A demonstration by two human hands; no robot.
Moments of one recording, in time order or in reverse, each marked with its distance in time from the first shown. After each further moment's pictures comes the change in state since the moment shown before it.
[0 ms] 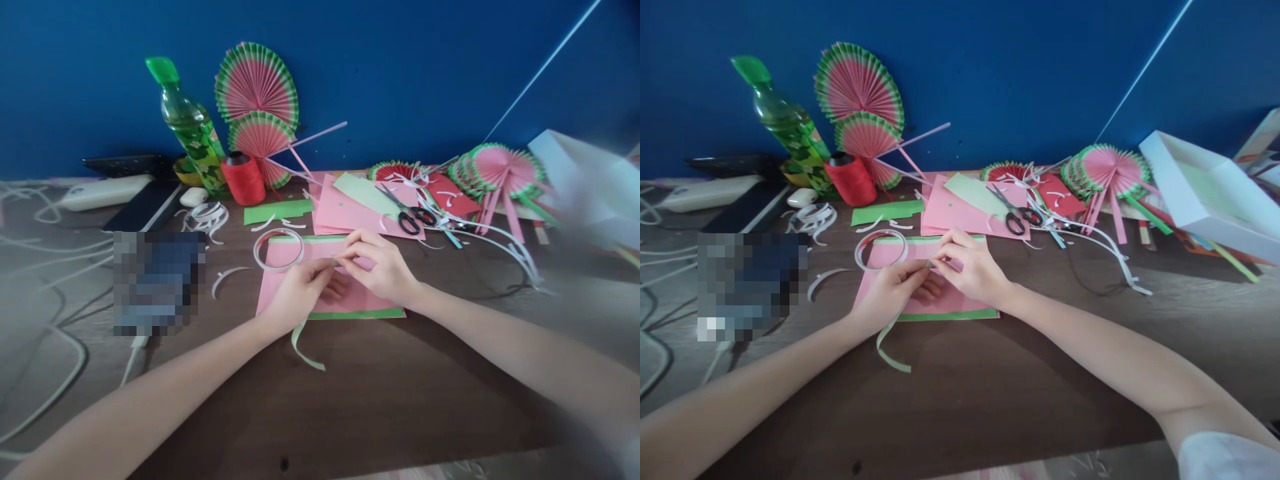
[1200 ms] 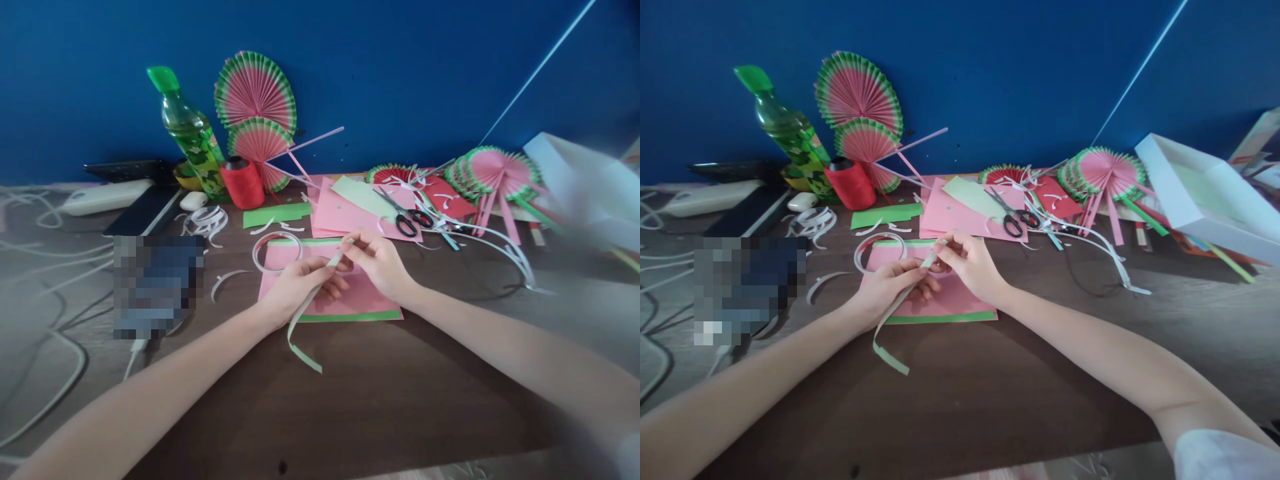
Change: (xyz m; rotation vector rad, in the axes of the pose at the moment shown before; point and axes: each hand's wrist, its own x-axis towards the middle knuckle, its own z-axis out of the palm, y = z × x) left_hand 0.006 0.009 -0.009 -0.266 -0.113 -0.092; right_hand 0.007 -0.003 0.005 0.647 0.068 0.558
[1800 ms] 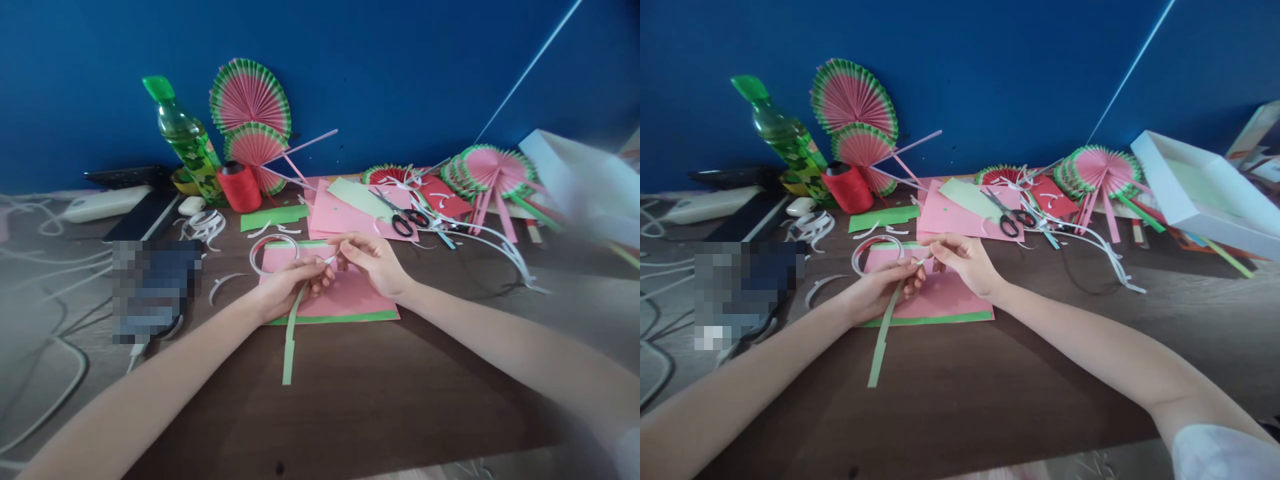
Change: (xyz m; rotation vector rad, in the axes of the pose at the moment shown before) left_hand 0.005 0.008 -0.010 -0.183 -0.074 -0.101; right_hand 0.003 0.004 -0.006 0.215 -0.125 -0.006
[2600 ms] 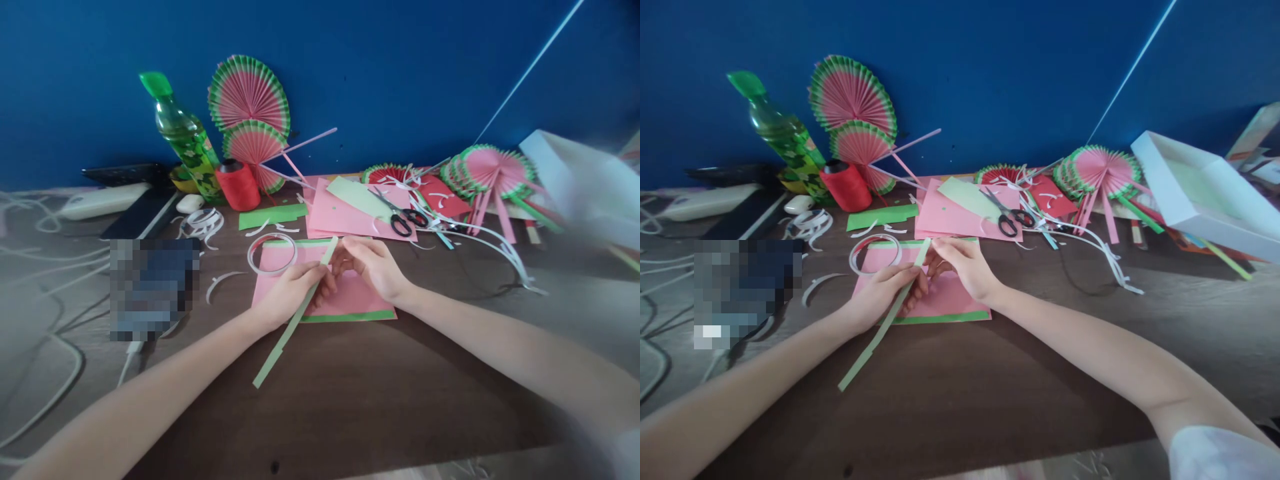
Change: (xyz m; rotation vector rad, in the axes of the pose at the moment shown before) left_hand -0.007 -0.006 0.018 0.481 0.172 0.034; right_hand -0.004 -0.004 0.006 0.168 -0.033 0.116
